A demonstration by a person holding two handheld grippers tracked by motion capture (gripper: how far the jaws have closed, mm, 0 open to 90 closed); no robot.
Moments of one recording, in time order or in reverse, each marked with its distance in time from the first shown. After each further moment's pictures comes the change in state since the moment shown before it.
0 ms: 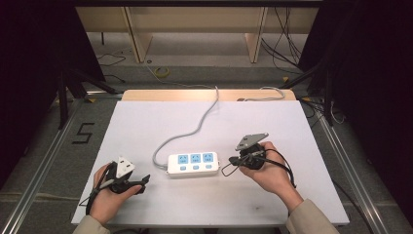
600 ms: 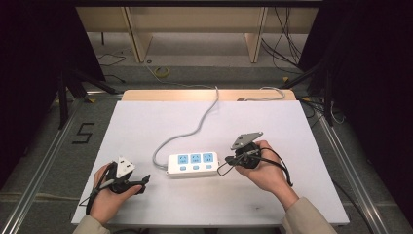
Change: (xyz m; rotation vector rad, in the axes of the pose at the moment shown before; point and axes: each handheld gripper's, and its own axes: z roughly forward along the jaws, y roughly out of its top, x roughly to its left) left arm 0.000 0.000 0.000 -0.002 -0.001 0.001; right arm 0.003 0.009 0.007 0.008 0.010 -0.017
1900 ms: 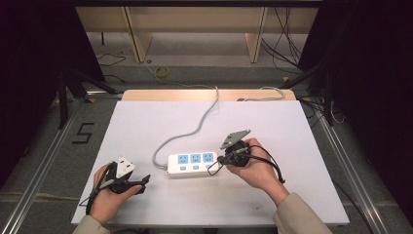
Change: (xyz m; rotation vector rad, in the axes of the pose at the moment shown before) left arm 0.000 0.000 0.000 -0.004 0.000 -0.002; right arm 0.008 0.019 0.015 0.032 0.025 -0.040
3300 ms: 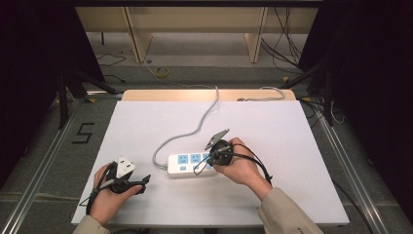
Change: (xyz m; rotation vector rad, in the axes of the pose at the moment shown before) left arm 0.000 0.000 0.001 0.000 -0.005 0.001; right arm 0.005 0.020 0.042 0.115 0.028 -0.029
